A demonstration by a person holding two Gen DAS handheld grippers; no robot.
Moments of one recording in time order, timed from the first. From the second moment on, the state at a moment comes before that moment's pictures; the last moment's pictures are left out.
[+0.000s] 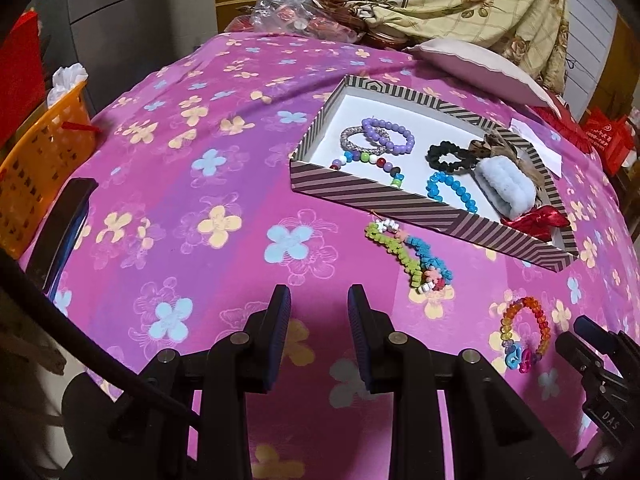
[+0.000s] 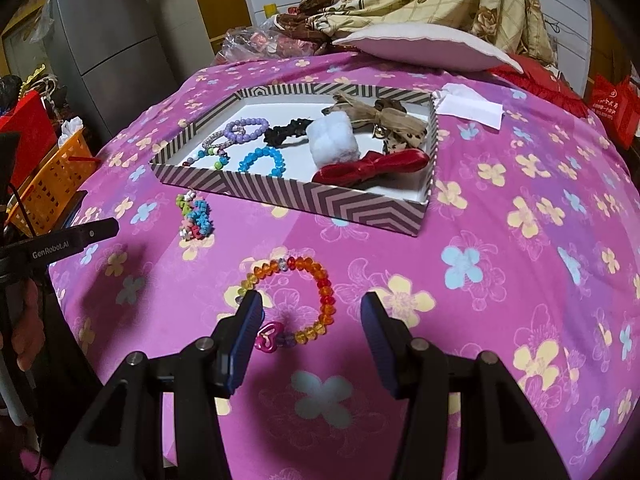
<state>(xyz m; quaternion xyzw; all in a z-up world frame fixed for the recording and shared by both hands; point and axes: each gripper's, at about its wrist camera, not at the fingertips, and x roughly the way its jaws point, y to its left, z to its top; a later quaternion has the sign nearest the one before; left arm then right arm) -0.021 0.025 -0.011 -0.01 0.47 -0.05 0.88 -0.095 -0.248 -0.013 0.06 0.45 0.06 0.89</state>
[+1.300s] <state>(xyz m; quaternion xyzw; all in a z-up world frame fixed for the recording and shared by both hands) 0.049 -0.010 -0.046 -0.05 0.55 -0.07 0.83 -0.058 -0.235 -0.044 -0.03 0.46 0.07 0.88</state>
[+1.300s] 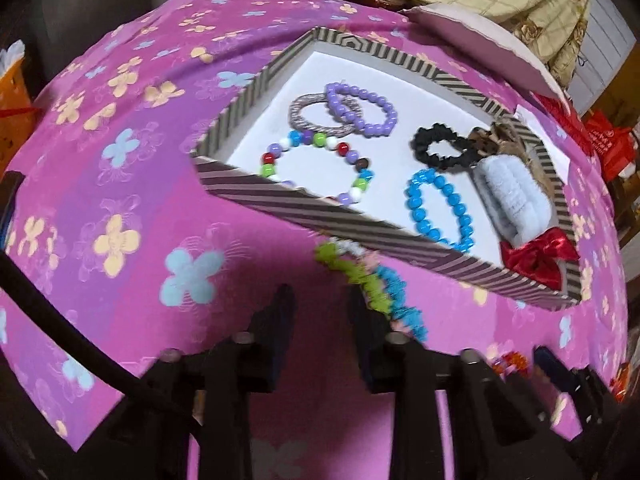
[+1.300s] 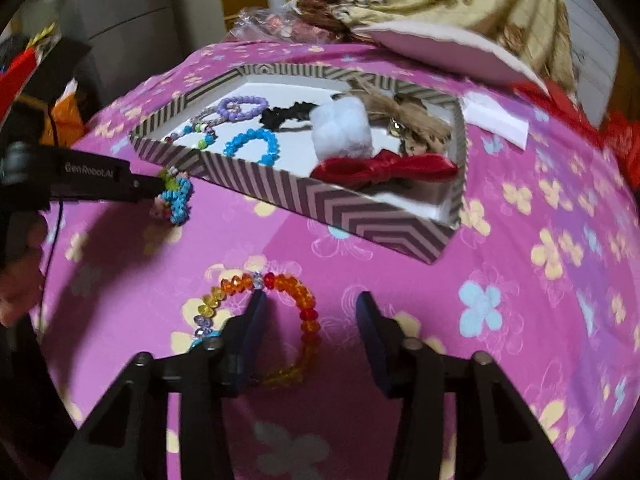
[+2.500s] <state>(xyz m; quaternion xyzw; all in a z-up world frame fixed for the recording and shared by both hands) 0.055 0.010 -0.034 -0.09 0.57 -0.06 0.81 -0.059 -0.234 -0.043 -0.02 0.45 0.10 0.88</state>
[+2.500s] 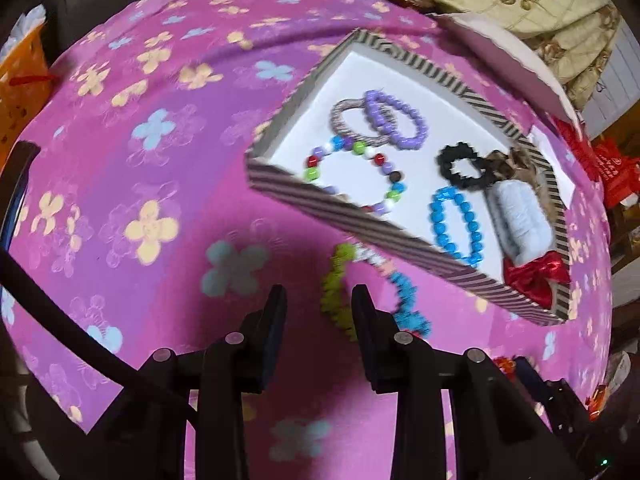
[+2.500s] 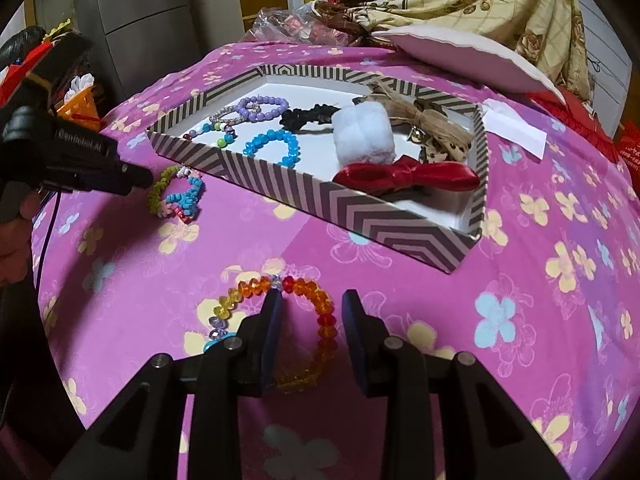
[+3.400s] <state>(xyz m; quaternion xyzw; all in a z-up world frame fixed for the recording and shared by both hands) 0.052 0.010 0.064 -0.06 0.49 -0.13 0.86 -0.050 -0.227 0.071 -0.02 0.39 0.15 0.91</state>
